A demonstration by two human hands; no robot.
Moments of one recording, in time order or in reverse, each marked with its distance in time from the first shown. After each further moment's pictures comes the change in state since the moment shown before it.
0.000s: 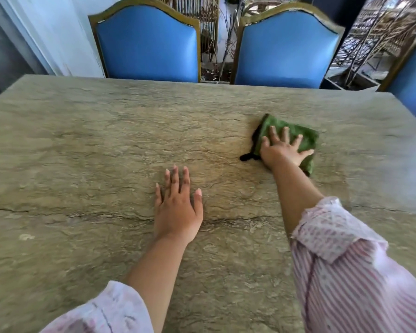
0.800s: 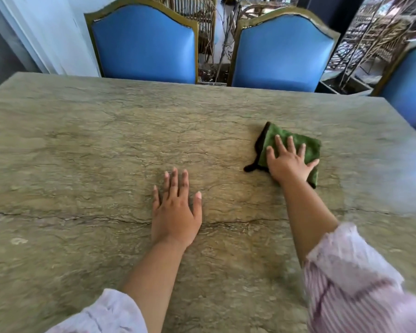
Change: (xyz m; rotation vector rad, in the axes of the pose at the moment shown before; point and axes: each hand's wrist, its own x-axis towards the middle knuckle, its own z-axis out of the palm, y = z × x) left_hand -0.001 0.000 0.000 -0.012 0.006 0.027; right_hand -0.018 0.029 0.002 0.016 0.048 -0.012
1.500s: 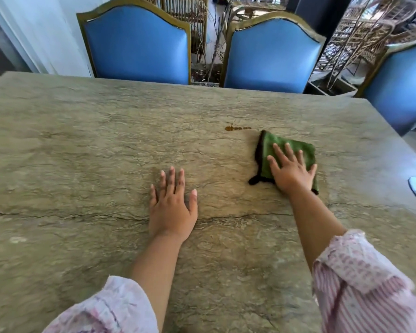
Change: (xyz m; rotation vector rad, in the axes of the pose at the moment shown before) left_hand 0.000 0.001 -0.004 0.000 -0.021 -0.005; right_hand -0.019 0.038 -0.004 -0.012 0.006 -0.063
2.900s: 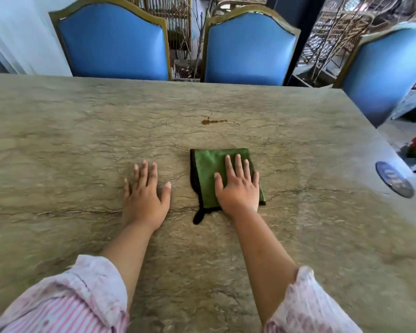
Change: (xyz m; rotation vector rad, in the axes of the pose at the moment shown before) left_hand -0.001 0.004 -0.005 -0.020 -0.008 -0.037; right_hand -0.086 -0.038 0.024 0.074 -0.027 -0.154
